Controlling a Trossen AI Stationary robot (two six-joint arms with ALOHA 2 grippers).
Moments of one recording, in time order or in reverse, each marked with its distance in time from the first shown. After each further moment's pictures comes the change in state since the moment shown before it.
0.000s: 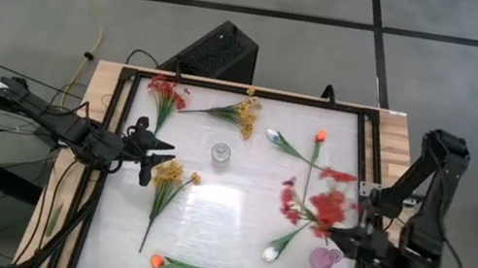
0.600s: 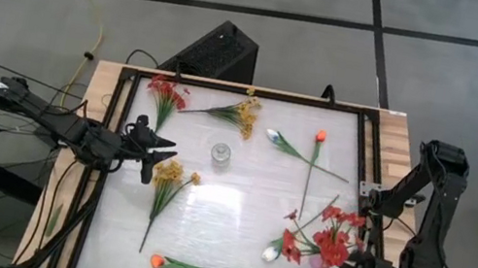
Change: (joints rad) left arm 0.000 0.000 0.000 0.063 -0.031 -0.027; right arm 0.113 0.168 0.000 -0.003 0.056 0.052
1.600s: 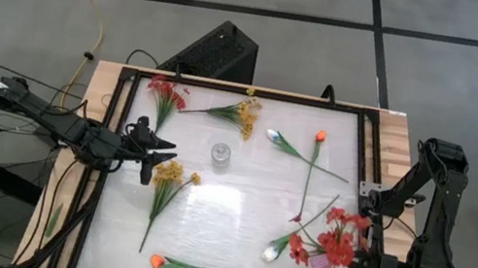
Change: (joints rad) left arm 0.000 0.000 0.000 0.000 0.024 -0.021; right arm 0.063 -0.027 0.000 -0.314 -0.029 0.275
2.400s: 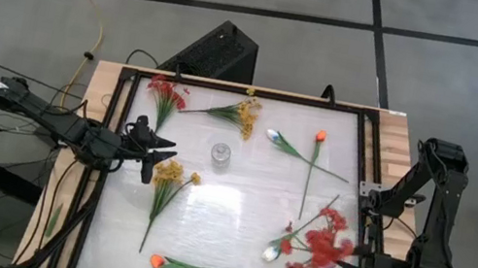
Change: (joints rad) left arm 0.000 0.000 0.000 0.000 -0.026 -0.008; right arm -0.001 0.000 0.000 -0.078 -0.113 0.064
